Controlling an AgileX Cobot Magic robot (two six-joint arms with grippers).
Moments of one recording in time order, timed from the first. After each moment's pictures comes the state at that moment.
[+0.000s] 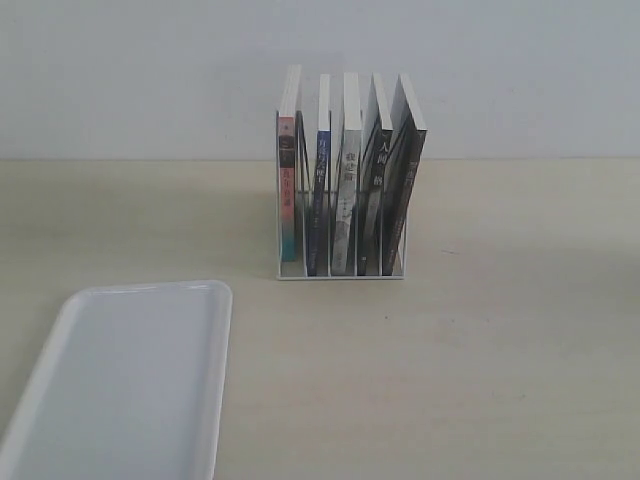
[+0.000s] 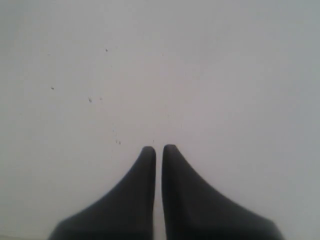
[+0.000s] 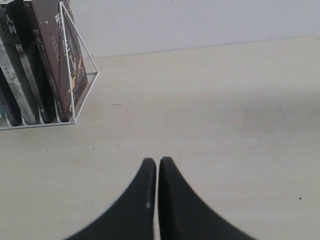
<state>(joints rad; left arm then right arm) -0.08 0.34 -0.62 -0.53 0.11 0.17 0.12 0.01 0.00 -0.05 0.35 0.19</state>
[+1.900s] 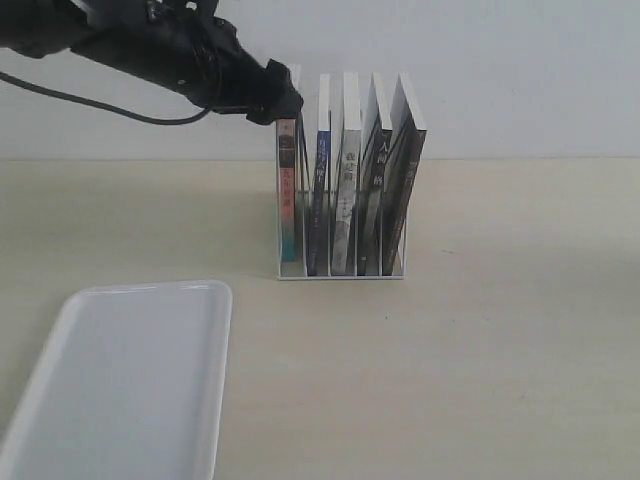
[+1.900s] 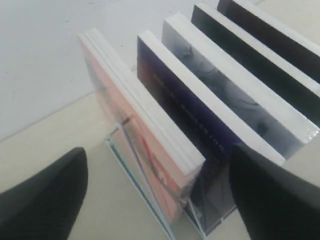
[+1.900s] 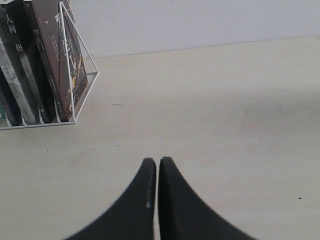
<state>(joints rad) -0.42 1.85 -1.50 -0.44 0.40 0.55 0.12 0.01 0.00 -0.05 0.35 0.19</state>
